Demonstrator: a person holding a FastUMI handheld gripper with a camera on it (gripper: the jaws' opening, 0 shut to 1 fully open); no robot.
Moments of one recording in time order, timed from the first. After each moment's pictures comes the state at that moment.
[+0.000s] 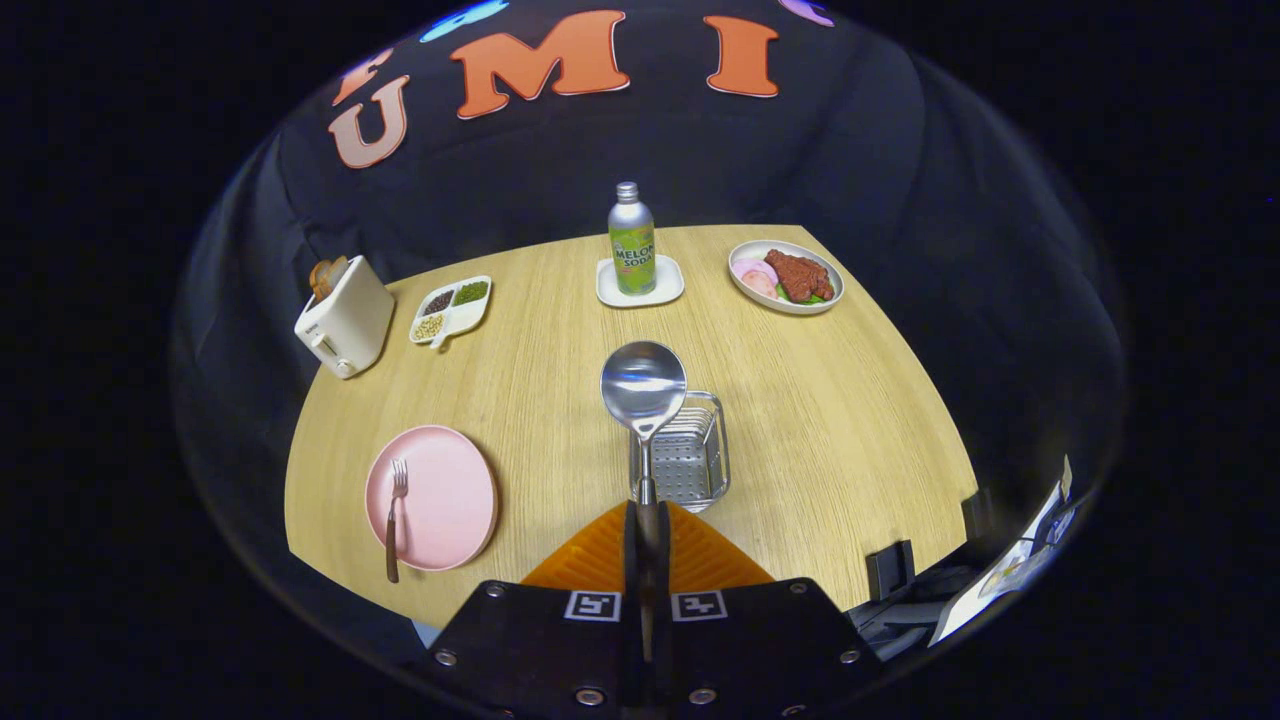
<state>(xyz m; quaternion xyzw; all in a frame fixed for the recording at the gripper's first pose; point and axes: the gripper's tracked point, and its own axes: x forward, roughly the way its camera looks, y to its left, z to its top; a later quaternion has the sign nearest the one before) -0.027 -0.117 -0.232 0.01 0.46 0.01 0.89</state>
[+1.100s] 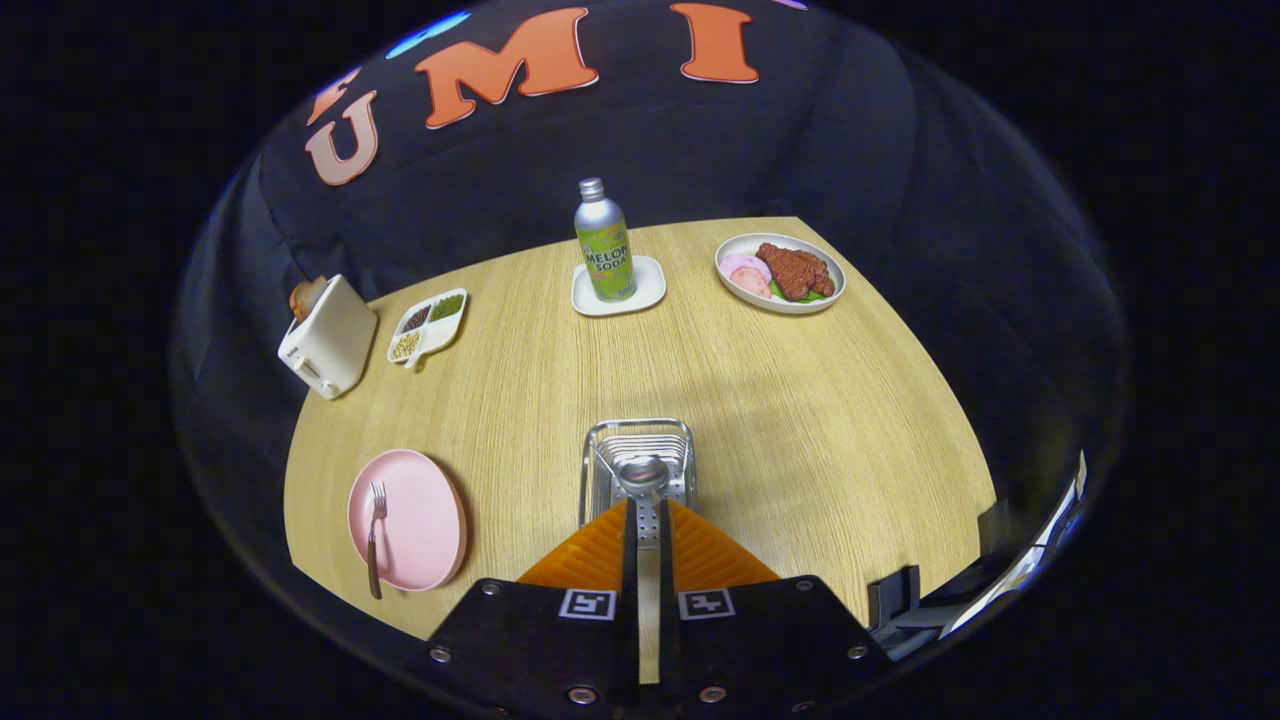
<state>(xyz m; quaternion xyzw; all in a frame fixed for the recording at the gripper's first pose) 0.016 -0.130 -0.235 0.05 0.43 0.02 0.90</state>
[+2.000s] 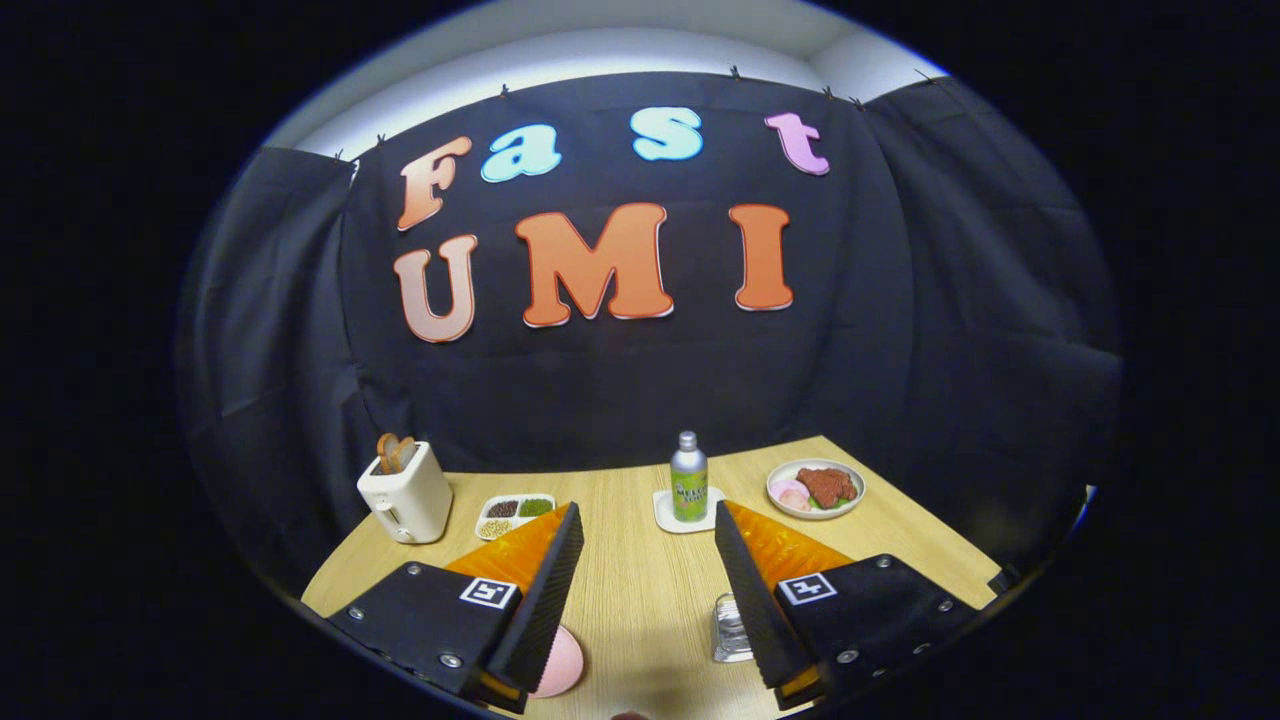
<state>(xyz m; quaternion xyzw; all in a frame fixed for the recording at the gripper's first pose) 0.031 -0.032 -0.060 0.03 0.08 0.02 1.00</state>
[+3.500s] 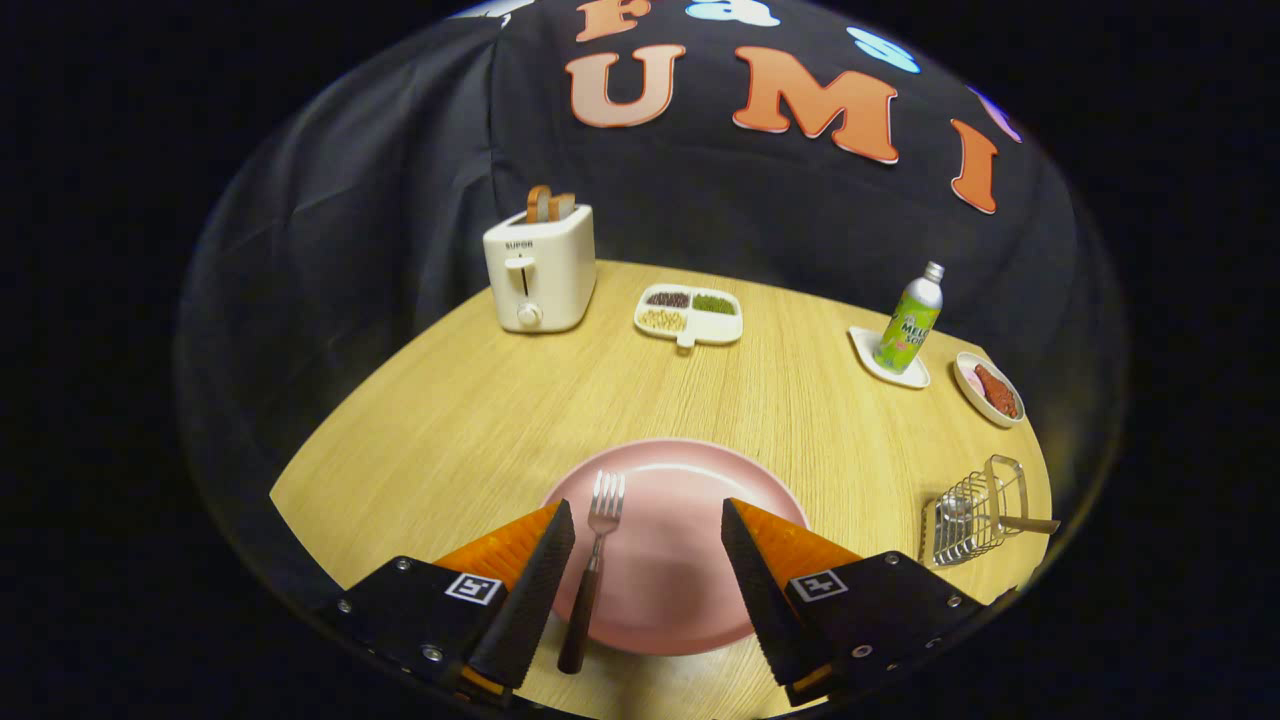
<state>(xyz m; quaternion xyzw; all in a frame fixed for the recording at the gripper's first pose) -0.051 0.159 -0.296 -0.10 0.37 0.18 0.90</state>
